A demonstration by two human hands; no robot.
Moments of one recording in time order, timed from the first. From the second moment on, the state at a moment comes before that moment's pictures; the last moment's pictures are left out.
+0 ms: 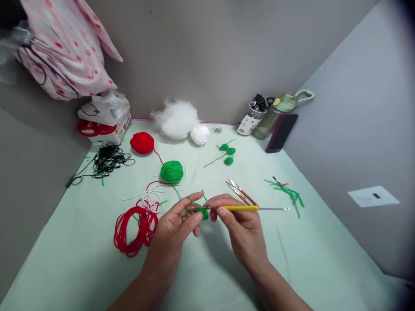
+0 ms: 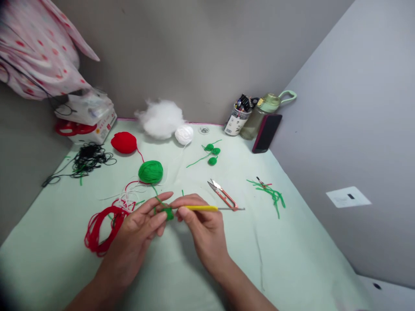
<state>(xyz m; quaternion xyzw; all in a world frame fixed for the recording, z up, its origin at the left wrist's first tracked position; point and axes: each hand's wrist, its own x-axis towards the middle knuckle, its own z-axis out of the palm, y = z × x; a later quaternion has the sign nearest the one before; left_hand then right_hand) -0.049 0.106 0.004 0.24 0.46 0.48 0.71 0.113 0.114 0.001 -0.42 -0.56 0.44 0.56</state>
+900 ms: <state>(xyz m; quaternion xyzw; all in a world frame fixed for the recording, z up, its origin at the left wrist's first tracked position) -0.047 0.107 0.008 0.12 0.41 0.46 0.78 0.118 0.100 -0.002 -0.38 -0.81 0.05 0.44</state>
